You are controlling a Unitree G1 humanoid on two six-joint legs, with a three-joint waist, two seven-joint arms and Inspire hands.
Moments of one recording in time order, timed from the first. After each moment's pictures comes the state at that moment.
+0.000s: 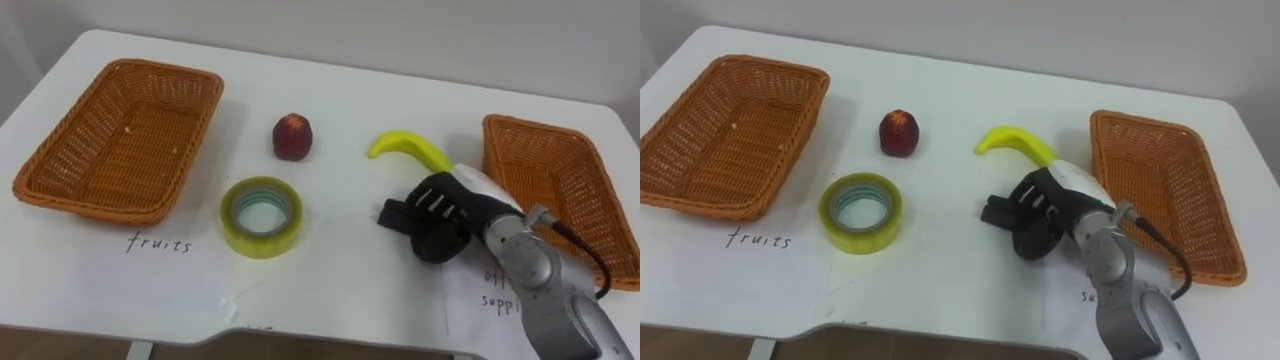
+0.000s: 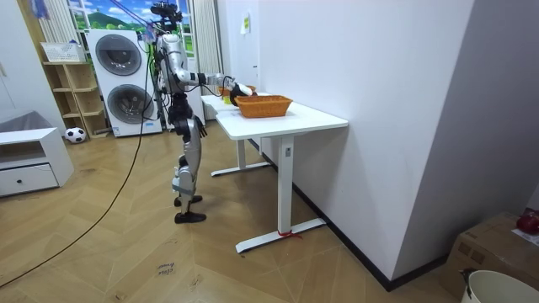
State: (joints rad) left arm 0.15 0.22 0.01 0.95 0.09 0.11 0.18; right arm -0.04 -0.35 0.15 -0.06 -0.63 0.28 0.44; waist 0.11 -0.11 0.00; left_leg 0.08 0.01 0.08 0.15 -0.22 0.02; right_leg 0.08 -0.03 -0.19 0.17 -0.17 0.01
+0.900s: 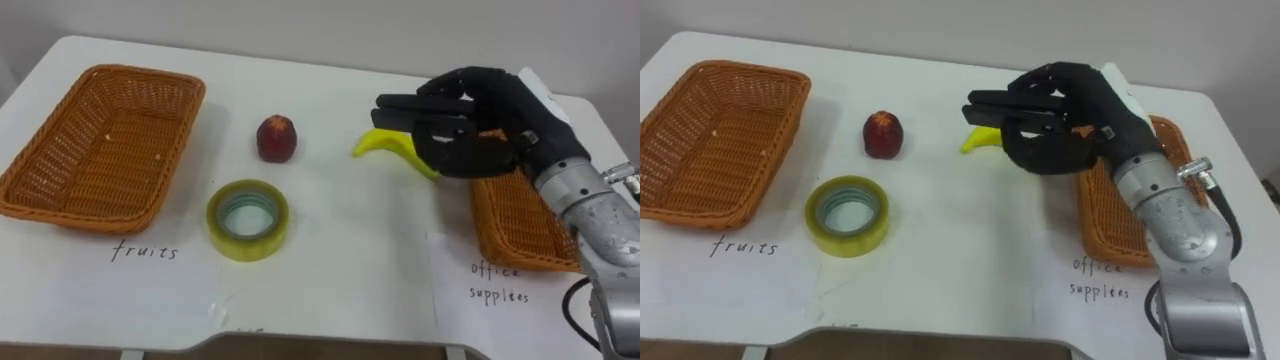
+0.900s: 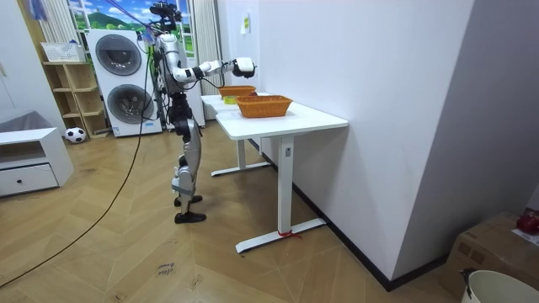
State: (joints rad) left arm 0.22 0.22 0.09 1.00 0.07 0.05 0.19; right arm -0.08 -0.37 -0.10 -0.22 -0.15 0.16 0.26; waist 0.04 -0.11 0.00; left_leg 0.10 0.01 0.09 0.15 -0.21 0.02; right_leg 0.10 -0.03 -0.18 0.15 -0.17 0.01
